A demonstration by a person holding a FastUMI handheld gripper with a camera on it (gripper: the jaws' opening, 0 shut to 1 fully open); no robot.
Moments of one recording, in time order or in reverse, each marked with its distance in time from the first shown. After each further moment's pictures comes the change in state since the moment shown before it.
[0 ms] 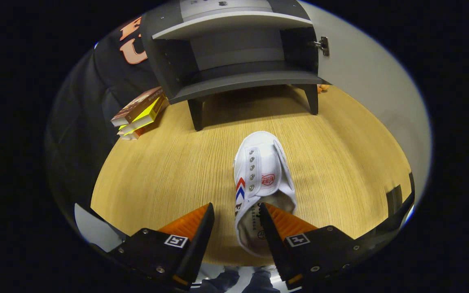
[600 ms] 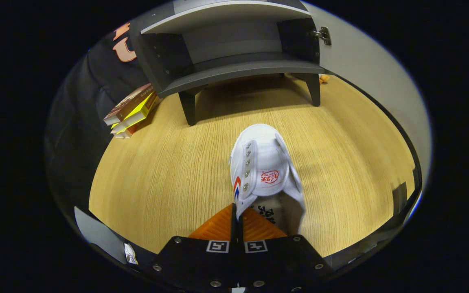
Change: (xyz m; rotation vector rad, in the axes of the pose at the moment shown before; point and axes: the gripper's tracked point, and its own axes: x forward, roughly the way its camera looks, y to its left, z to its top) arm 0.013 -0.005 0.002 0.022 0.028 -0.021
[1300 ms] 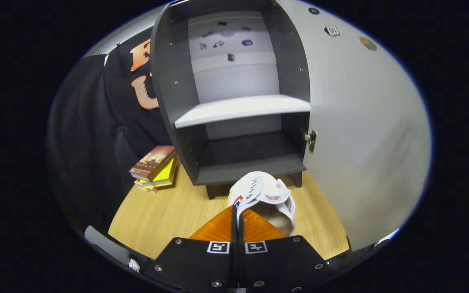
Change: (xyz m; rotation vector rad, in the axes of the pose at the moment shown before) arm -0.170 0.020 0.176 -0.054 -0.433 0.007
